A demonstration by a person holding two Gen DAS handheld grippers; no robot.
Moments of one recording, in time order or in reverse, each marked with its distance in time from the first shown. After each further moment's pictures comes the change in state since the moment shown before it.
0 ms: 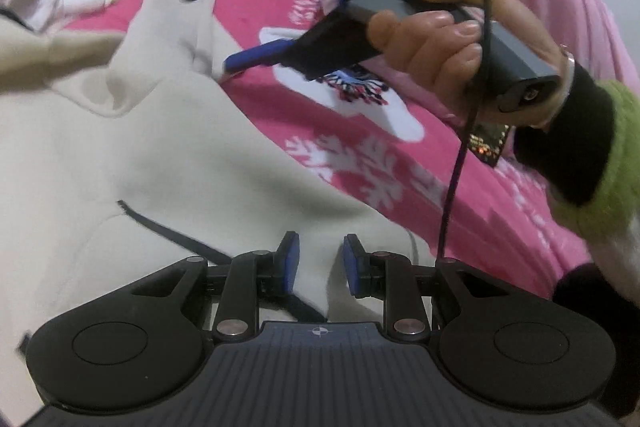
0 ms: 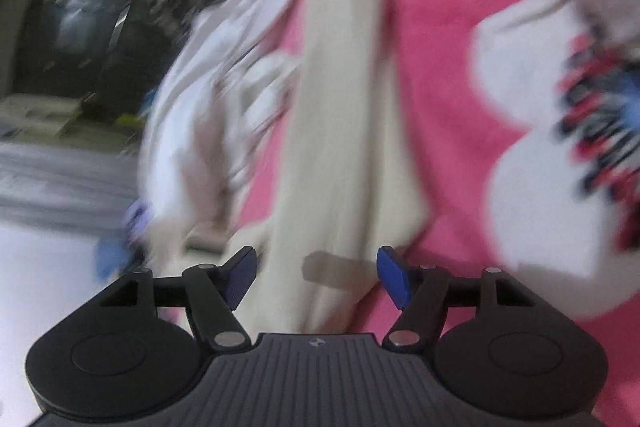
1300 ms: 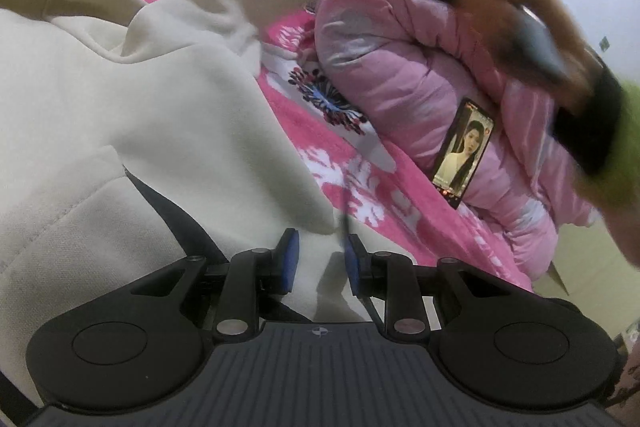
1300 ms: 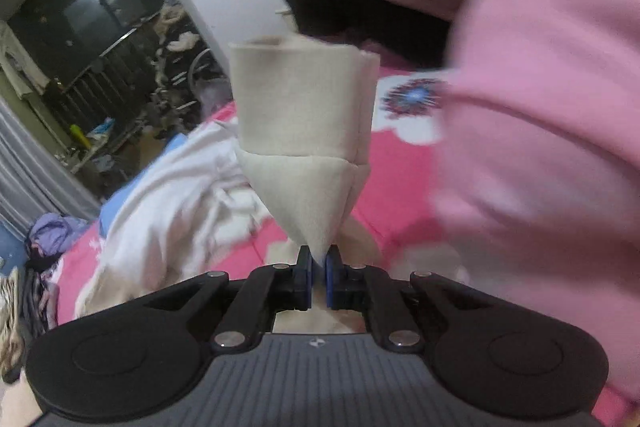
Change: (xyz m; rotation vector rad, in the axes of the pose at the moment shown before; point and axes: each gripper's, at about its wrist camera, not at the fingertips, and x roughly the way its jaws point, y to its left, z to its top) left arm -0.001 0.038 -0.035 -0.123 -0.157 -0.199; right arm -0.127 0.072 -0.026 -0.406 -0.374 -0.276
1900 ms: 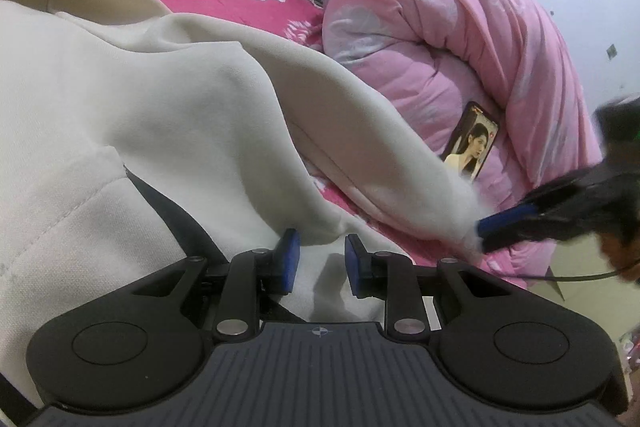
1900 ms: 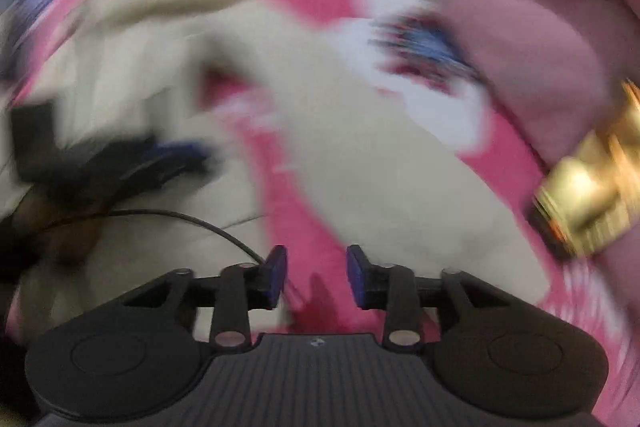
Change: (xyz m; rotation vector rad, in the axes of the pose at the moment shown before) left arm 0.001 0.000 0.006 -0.032 0.023 0.007; right arm -0.080 0.012 -0.130 -0.421 0.576 -0.070
